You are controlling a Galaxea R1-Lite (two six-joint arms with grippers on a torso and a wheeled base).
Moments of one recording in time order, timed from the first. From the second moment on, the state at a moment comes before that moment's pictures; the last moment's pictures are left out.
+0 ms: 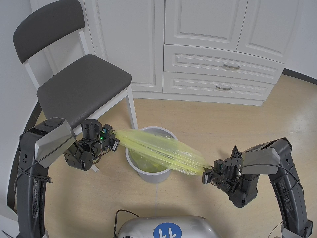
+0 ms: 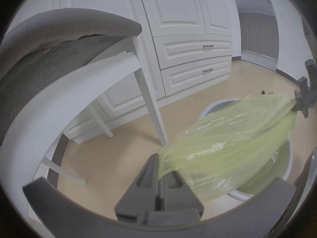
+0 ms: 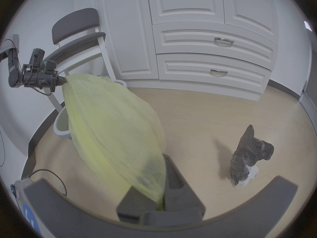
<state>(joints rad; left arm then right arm) -0.18 2.53 -1.23 -1.00 -0.06 0.41 0.37 2.67 -0.77 -1.55 -0.10 0.03</state>
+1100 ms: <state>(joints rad) -0.11 2.34 -1.04 -0.69 -0.31 0.58 0.40 2.48 -0.40 -1.51 0.04 -0.18</state>
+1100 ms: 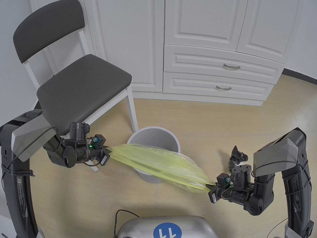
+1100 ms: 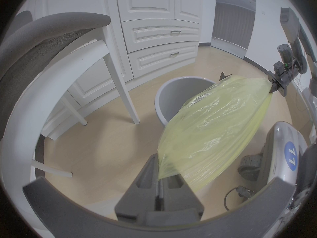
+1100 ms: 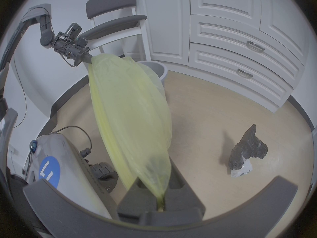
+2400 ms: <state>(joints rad) -0.10 2.41 -1.16 -0.49 -0.27 0.59 0.43 2.54 -0.49 -1.41 0.01 -0.17</state>
